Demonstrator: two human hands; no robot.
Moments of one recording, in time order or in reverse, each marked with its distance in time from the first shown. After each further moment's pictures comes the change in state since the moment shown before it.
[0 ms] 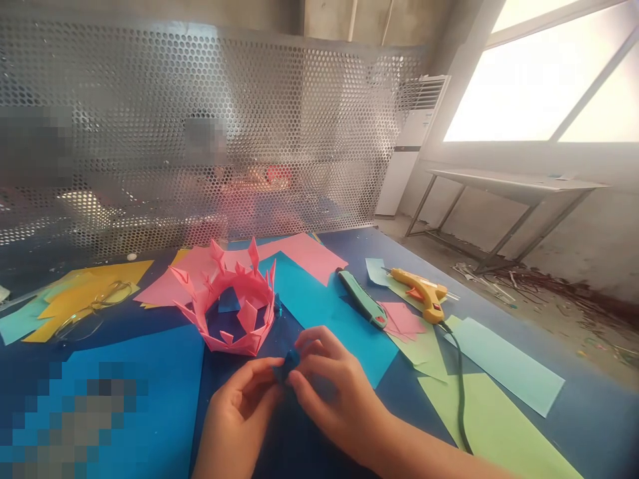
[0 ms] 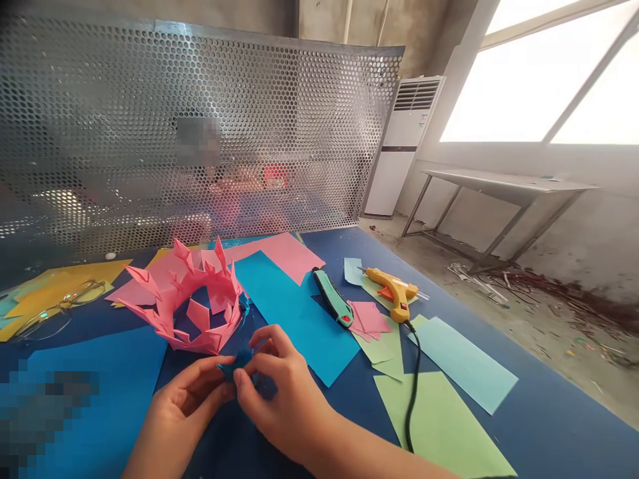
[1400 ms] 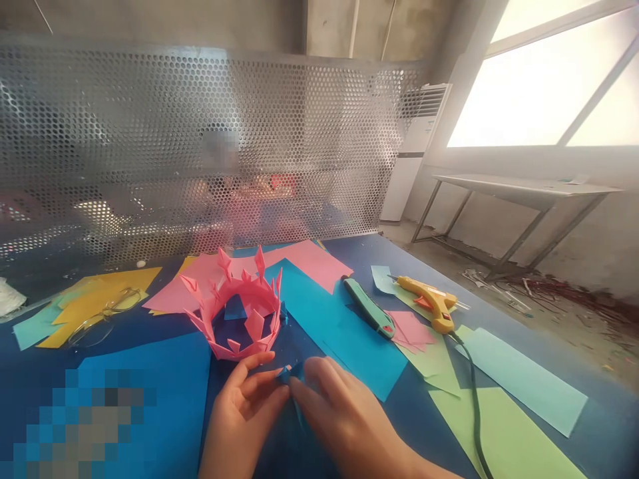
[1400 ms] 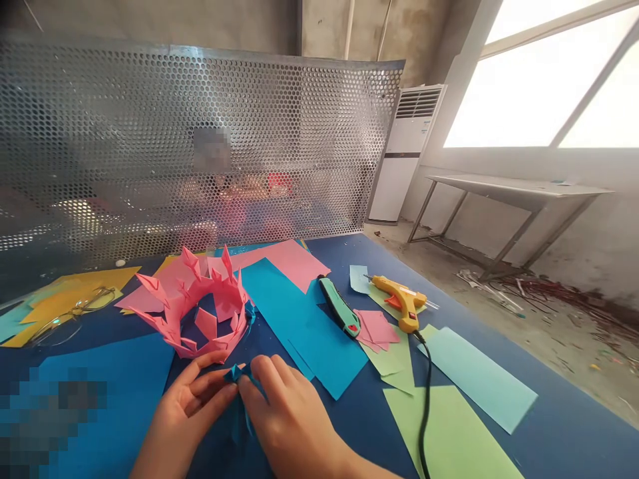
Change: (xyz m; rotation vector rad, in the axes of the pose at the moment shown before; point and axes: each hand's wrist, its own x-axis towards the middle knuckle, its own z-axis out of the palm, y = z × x) left_hand 0.004 0.010 0.005 -0.113 0.096 -0.041; right_hand -0.011 0.004 0.005 -0.562 -0.081 -0.259
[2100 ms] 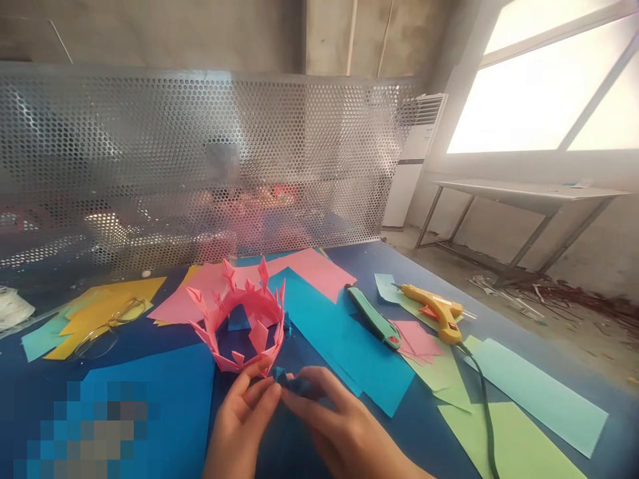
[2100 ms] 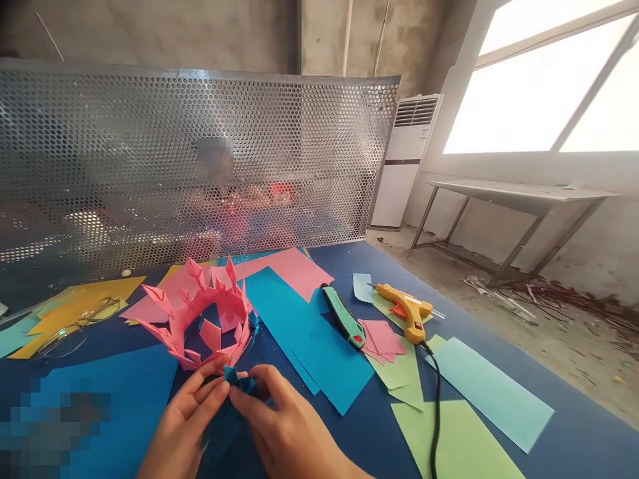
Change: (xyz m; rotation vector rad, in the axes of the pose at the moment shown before) left_hand 0.010 -0.007 -0.007 -0.124 -0.018 -0.038; right_hand 0.000 0.004 -0.002 0.333 -0.092 0.011
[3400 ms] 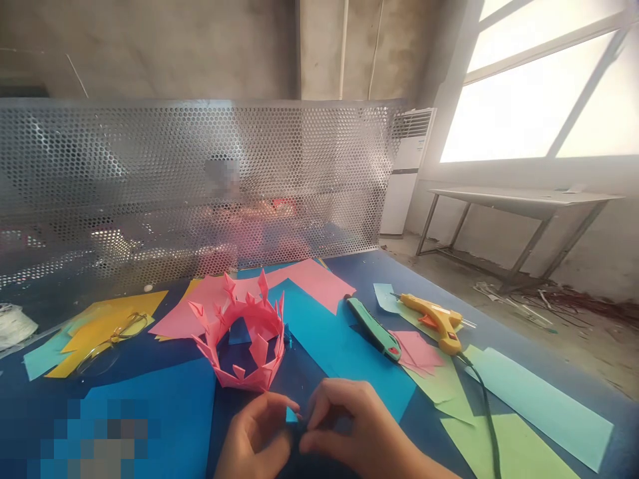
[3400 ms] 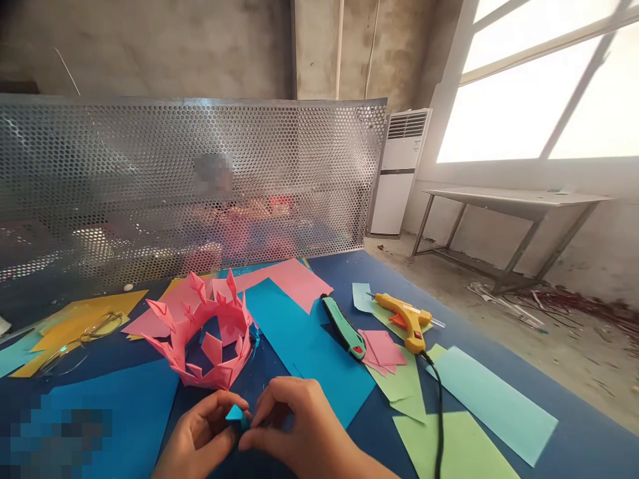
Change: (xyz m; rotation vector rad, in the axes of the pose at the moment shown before) left_hand -0.001 0.006 0.003 0.192 -0.253 0.025; right_hand 0.013 0.011 -0.013 0.586 -0.023 0.483
